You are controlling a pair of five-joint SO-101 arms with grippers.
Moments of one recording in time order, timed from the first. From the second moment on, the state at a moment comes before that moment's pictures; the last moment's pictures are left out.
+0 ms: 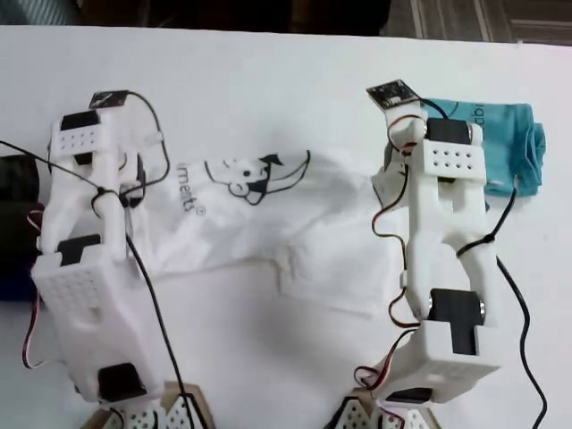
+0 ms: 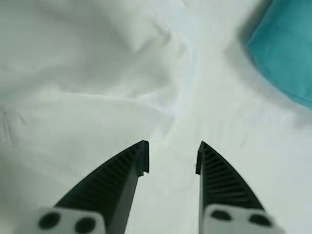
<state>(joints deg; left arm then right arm) -20.1 33.6 -16.5 80.3 -3.4 1.3 6.8 -0.5 84.7 27.1</state>
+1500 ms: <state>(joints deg) -18.0 36.2 -22.3 81.8 -2.7 1.3 6.8 -0.5 84.7 27.1</state>
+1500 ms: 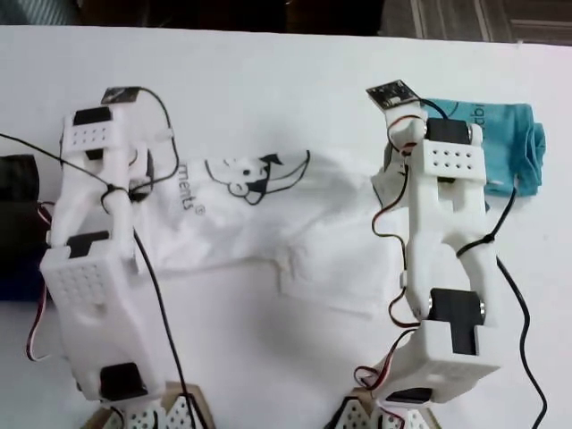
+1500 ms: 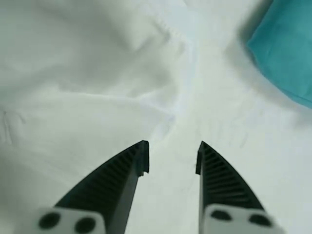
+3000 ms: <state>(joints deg) -17.0 26.9 -20.1 95.3 -9.8 1.3 -21.1 19.6 81.9 27.1</state>
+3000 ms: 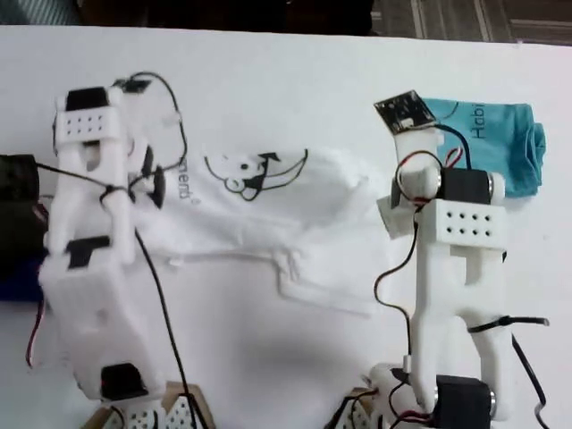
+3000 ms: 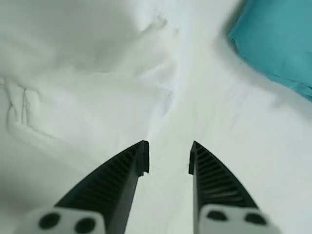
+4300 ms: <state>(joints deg) -23.0 -3.0 25.2 68.9 -14.5 -1.9 -10.0 14.8 69.5 17.6</state>
